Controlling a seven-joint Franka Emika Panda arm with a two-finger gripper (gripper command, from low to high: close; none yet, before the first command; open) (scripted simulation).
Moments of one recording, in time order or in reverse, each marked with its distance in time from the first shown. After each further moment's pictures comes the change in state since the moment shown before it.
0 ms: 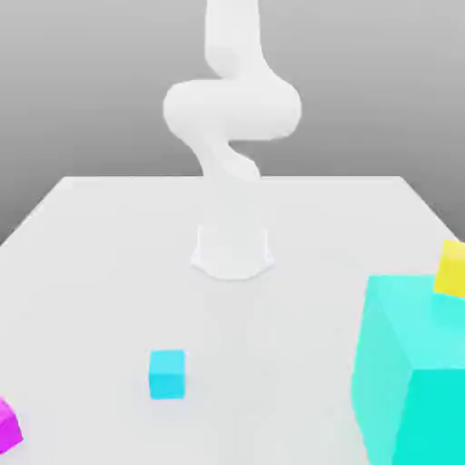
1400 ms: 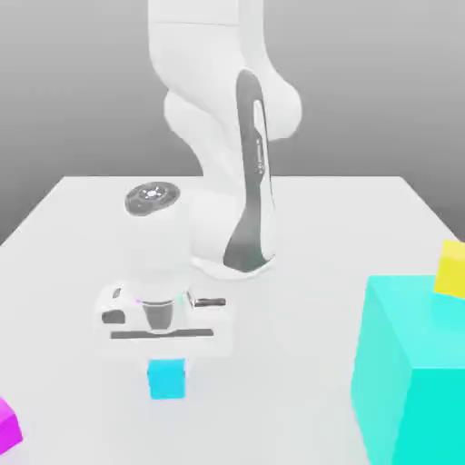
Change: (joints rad) arm -0.125 1.001 -0.051 -0.409 0.224 0.688 -0.466
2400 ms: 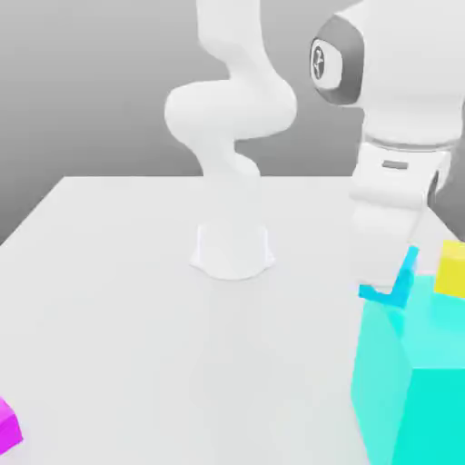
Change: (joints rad) arm 0.561 -0.434 0.119 0.464 -0.219 -0.902 -0.324
